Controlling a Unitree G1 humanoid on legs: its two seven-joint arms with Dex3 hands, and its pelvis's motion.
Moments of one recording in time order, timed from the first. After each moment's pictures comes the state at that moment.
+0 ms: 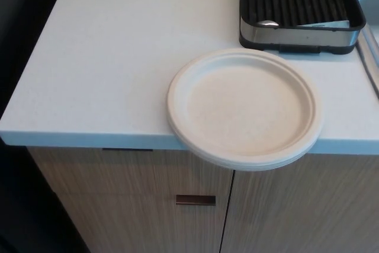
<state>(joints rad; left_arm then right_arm) 0.38 0.16 0.15 0.90 0.07 -0.12 0.07 0.40 -0.32 -0.13 0.95 -0.15 -0.30 -0.02</state>
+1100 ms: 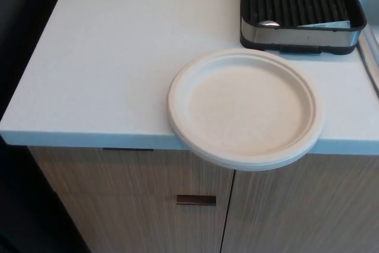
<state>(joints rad) 0.41 0.13 0.25 0.94 0.06 -0.33 0.15 0.46 -0.35 -0.27 1.04 -0.11 -0.80 -0.07</state>
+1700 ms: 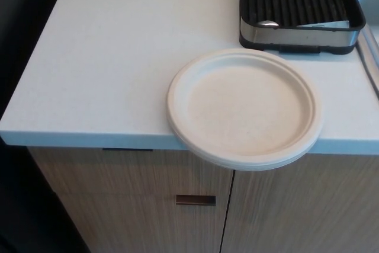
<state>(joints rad) 0.40 0.12 0.26 0.96 0.05 -0.47 0.17 0.40 -0.37 -0.28 1.10 -0.10 -0.90 -0.09</state>
